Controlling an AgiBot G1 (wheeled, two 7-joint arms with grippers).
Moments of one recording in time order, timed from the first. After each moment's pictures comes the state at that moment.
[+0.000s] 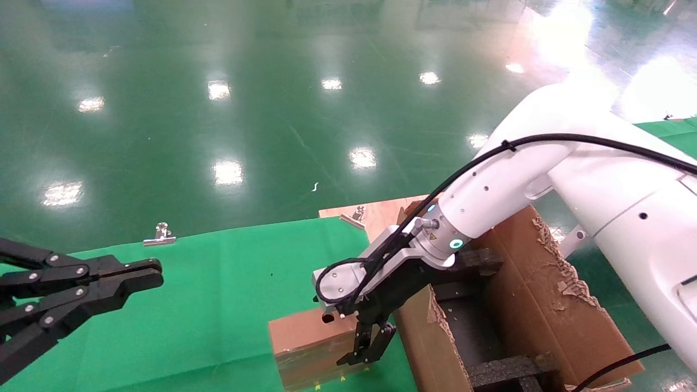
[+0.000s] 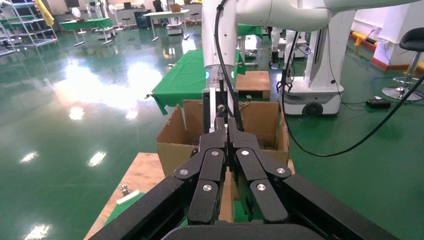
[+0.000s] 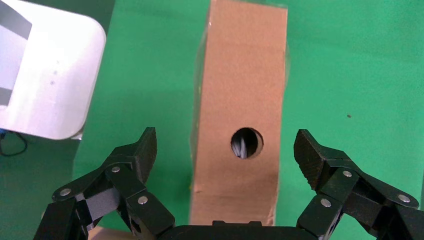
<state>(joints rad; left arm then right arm) -1.08 0.61 0.28 -1.28 0.73 1.49 -0.19 1.65 -1.03 -0.99 0.88 -1.51 -1.57 0.04</state>
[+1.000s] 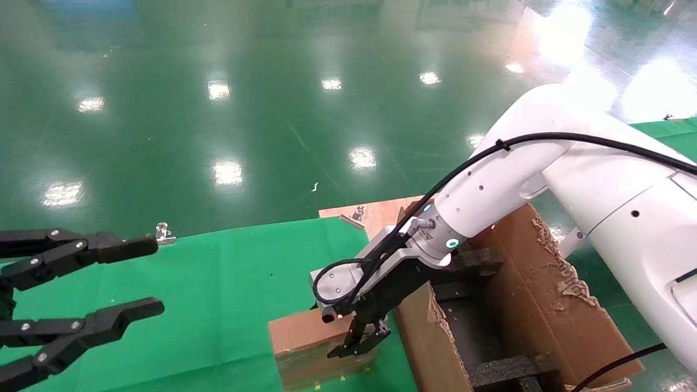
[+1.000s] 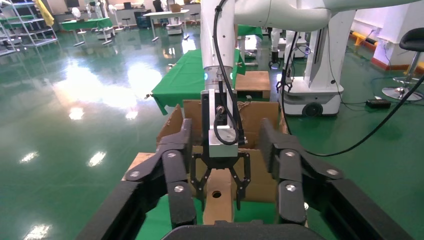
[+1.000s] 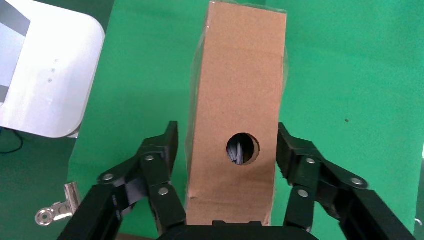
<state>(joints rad) -1.08 0.61 0.28 -1.28 0.73 1.49 -0.19 1.66 -1.05 -1.02 0.85 -1.52 -1.56 0.01</state>
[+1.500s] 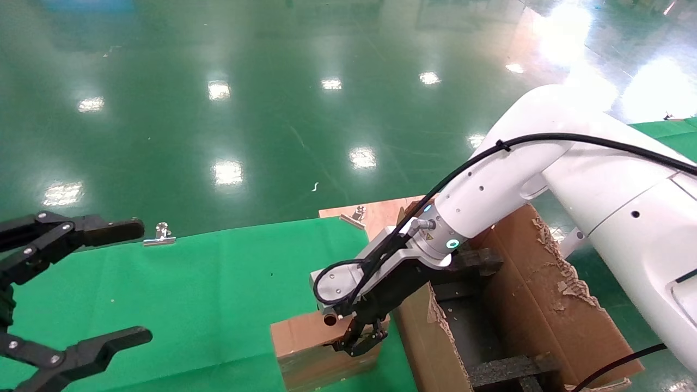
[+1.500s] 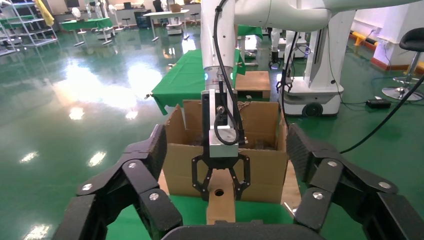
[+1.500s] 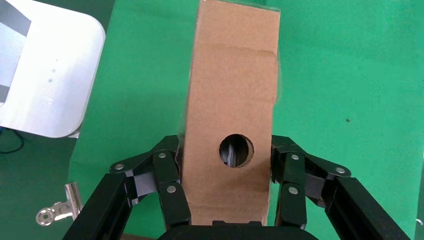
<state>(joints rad) -1.08 0.61 0.28 -1.28 0.73 1.49 -0.19 1.68 -1.04 -1.01 0.84 -1.50 -1.56 0.01</state>
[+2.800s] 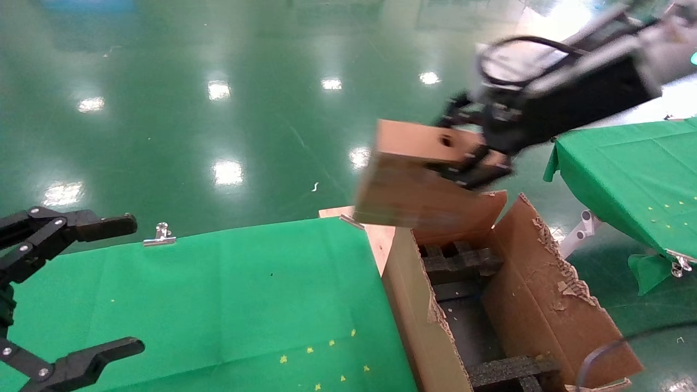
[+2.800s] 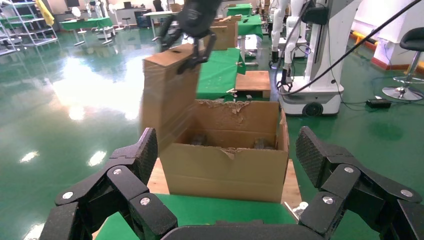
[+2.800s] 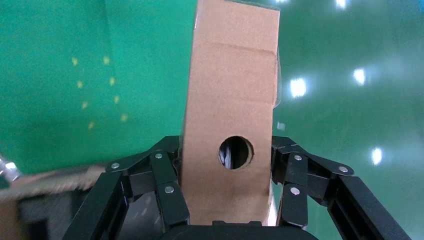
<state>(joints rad) -1.08 0.61 0.29 -1.28 0.73 1.49 -0.18 2.28 -0.70 -1.35 0.72 -1.24 -1.60 0.00</state>
